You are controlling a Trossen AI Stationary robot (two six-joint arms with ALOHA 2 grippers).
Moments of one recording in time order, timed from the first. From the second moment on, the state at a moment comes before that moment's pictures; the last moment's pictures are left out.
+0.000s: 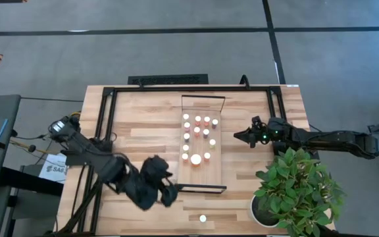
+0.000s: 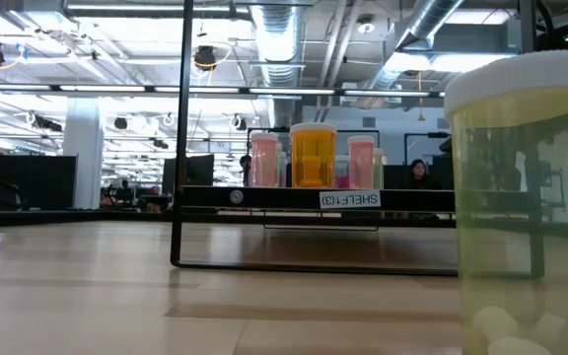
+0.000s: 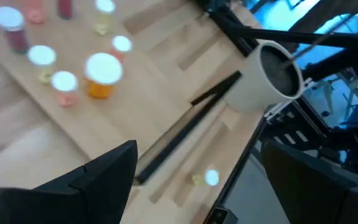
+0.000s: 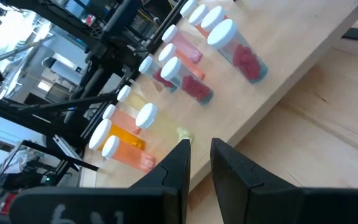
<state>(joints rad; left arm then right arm) -0.62 1.63 1.66 -0.91 -0.56 -1.31 -0.31 0.55 0.00 0.29 -0.18 0.80</state>
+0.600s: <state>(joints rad) -0.79 1.93 1.73 -0.50 -0.80 -1.05 -0.31 0.55 0.00 0.26 -0.18 0.80</state>
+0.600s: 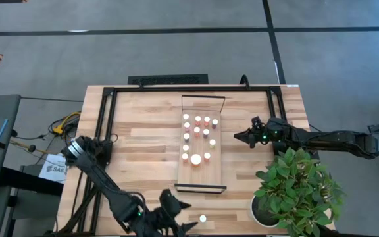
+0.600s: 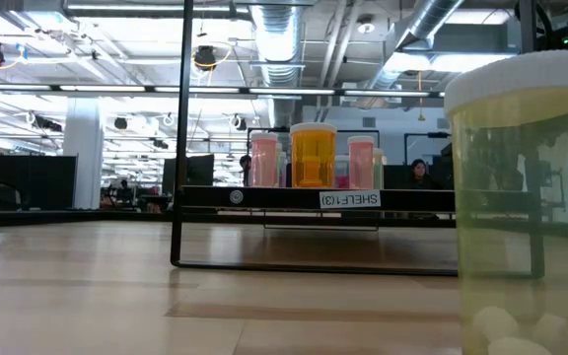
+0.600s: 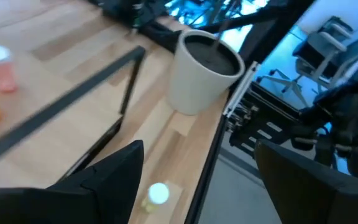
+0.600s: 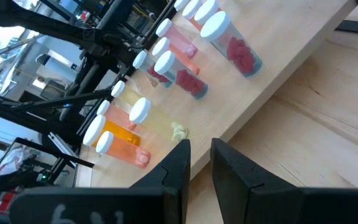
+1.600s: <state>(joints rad) -0.82 2.36 1.73 0.06 -1.04 -0.48 -0.31 0.55 0.00 0.26 -0.18 0.80</state>
